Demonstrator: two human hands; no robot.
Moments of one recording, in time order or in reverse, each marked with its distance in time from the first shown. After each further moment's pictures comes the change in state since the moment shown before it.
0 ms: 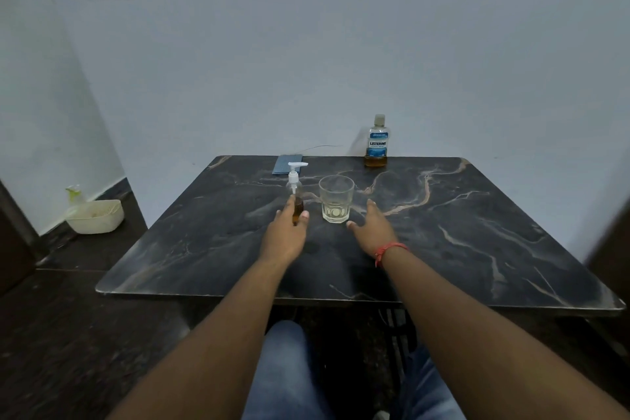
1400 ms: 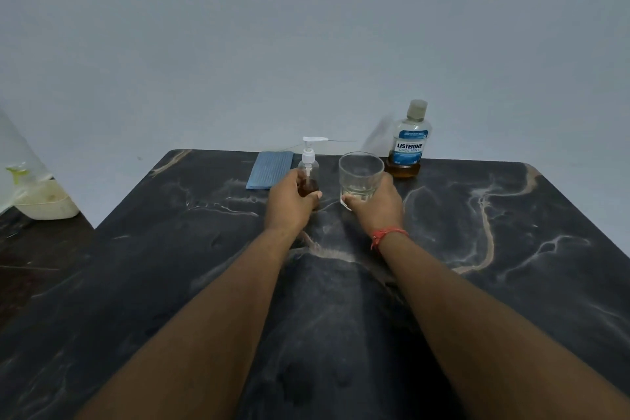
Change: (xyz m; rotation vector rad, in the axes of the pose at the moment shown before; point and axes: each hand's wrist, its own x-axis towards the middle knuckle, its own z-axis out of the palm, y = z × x) left_hand 0.272 -0.013 0.076 -0.079 0.109 0.095; right_hand 0.251 0.010 0.050 0.219 0.258 0.011
